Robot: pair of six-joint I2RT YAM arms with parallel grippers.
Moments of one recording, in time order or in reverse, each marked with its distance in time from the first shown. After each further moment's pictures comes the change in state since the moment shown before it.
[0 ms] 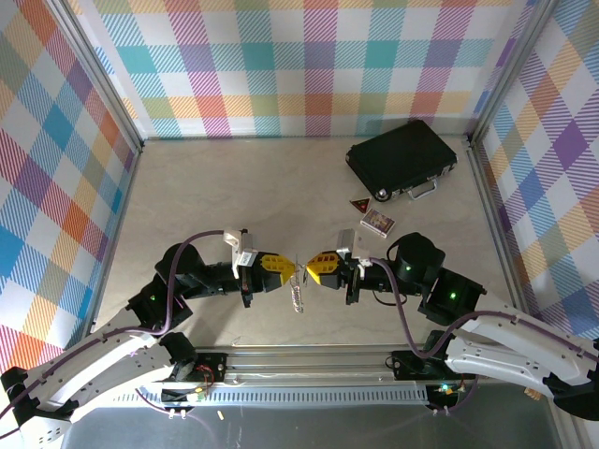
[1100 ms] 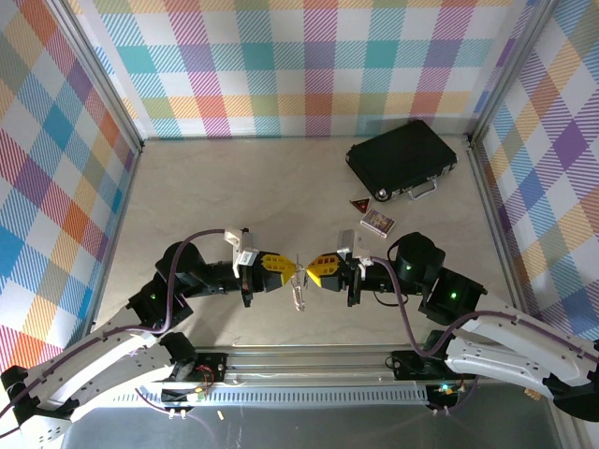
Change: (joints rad) left arm 0.000 0.011 0.015 0.000 0.017 -0.004; right arm -0.010 -0.003 0.000 -0.012 -0.043 0.030
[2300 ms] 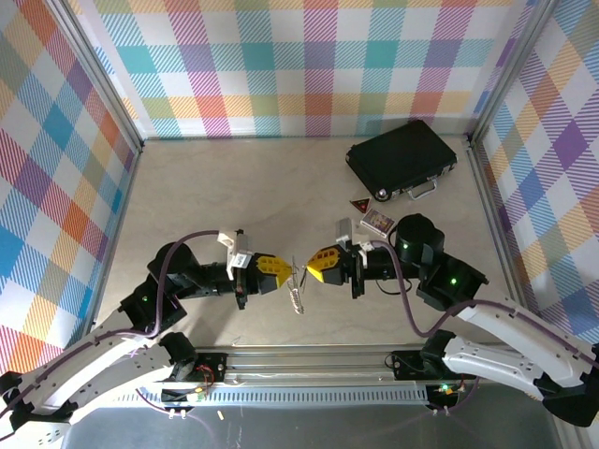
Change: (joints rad) left arm 0.000 -0.026 0.032 -0.056 0.020 0.013; right arm -0.124 0.060 0.092 -0.086 -0.236 0.021
